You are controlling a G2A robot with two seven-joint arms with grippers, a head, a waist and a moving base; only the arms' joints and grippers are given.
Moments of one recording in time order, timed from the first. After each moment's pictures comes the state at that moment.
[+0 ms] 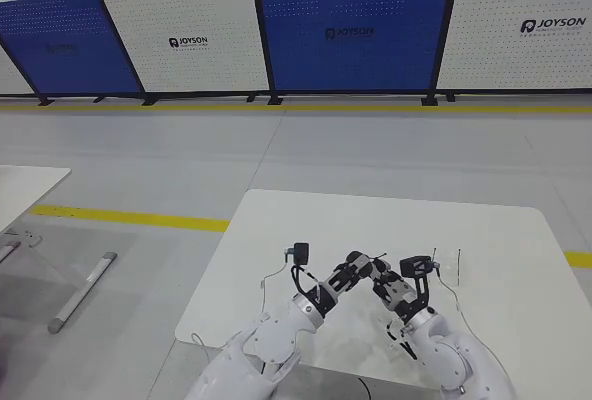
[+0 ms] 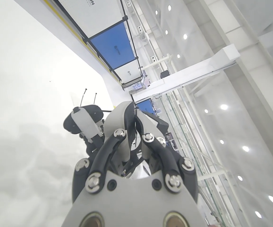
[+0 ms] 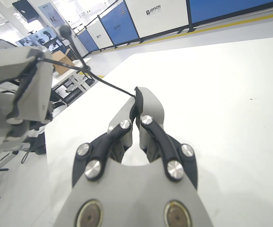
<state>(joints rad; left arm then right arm) 1.46 -1.28 -1.03 -1.66 -0.02 -0.21 -0.07 -1.35 -1.32 1.06 -1.42 -0.85 -0.27 0.09</state>
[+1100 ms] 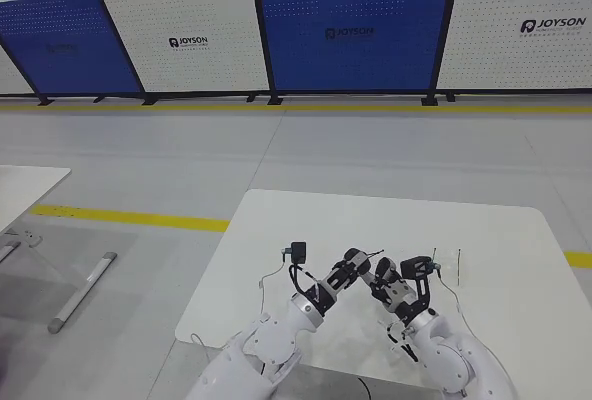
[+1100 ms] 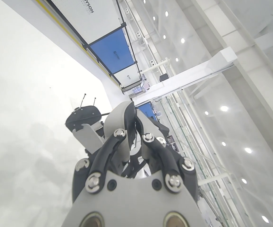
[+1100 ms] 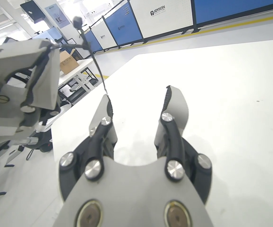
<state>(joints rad) 1.46 -1.29 -1.02 -1.66 0.00 -0.20 -0.04 -1.37 -1.32 1.08 -1.46 -0.85 -0.30 0.10</state>
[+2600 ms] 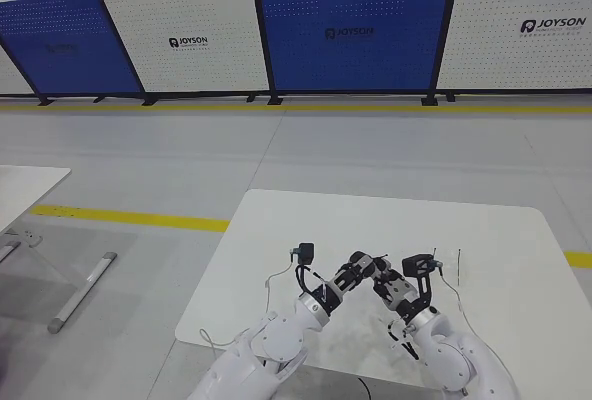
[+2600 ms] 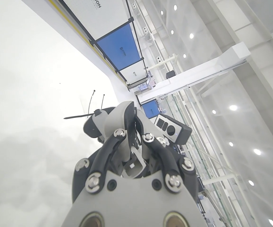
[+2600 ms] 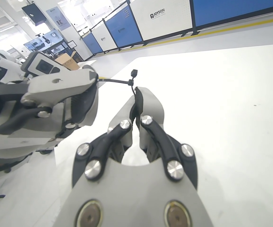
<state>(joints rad) 1.41 -1.30 -0.99 -1.60 0.01 -0.20 -0.03 -1.37 -1.32 1.08 -1.47 -0.85 -0.29 0.10</state>
